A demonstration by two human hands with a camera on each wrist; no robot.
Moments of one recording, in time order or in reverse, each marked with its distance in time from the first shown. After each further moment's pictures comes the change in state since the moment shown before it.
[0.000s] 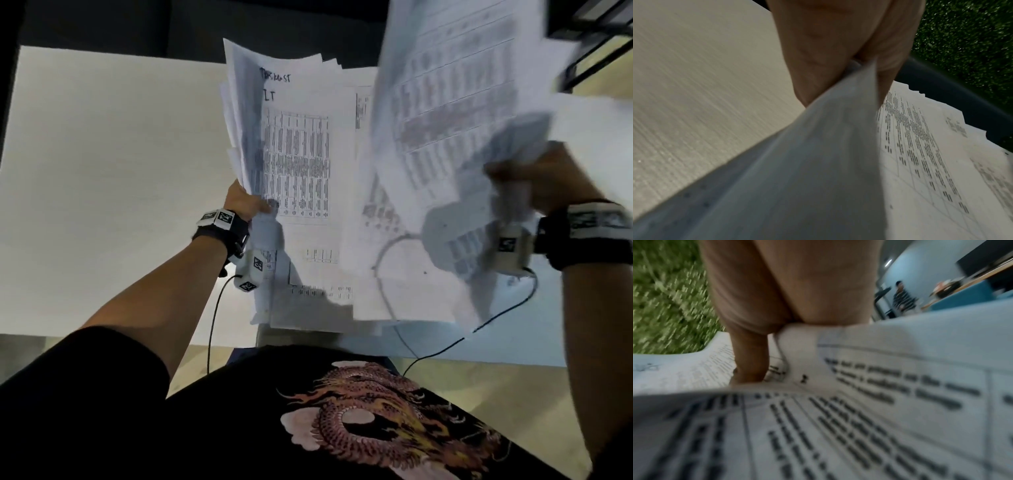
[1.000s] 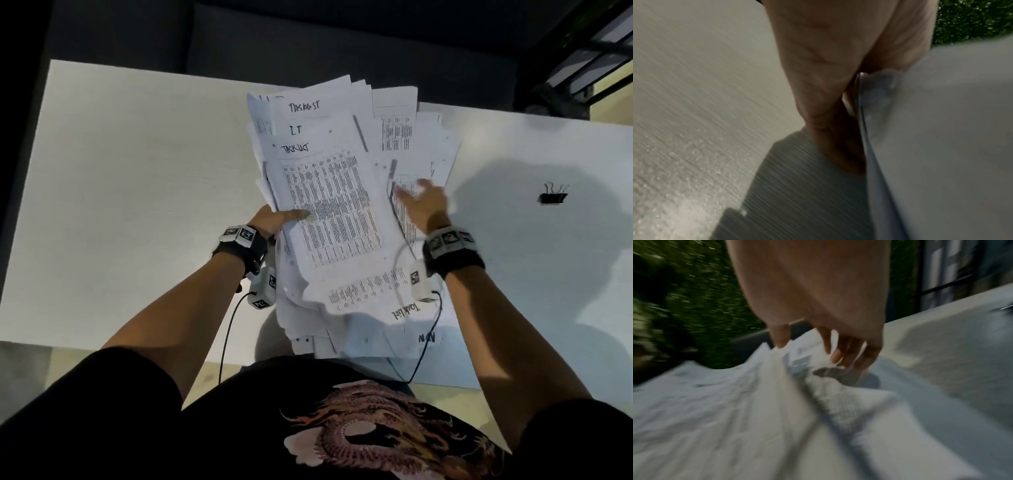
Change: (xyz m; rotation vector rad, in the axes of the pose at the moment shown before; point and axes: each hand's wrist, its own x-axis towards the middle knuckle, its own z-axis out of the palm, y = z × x) left_hand 0.013 0.008 0.002 0.052 -0.194 -0.204; right_hand 0.087 0.047 0.165 -0.483 0.098 0.185
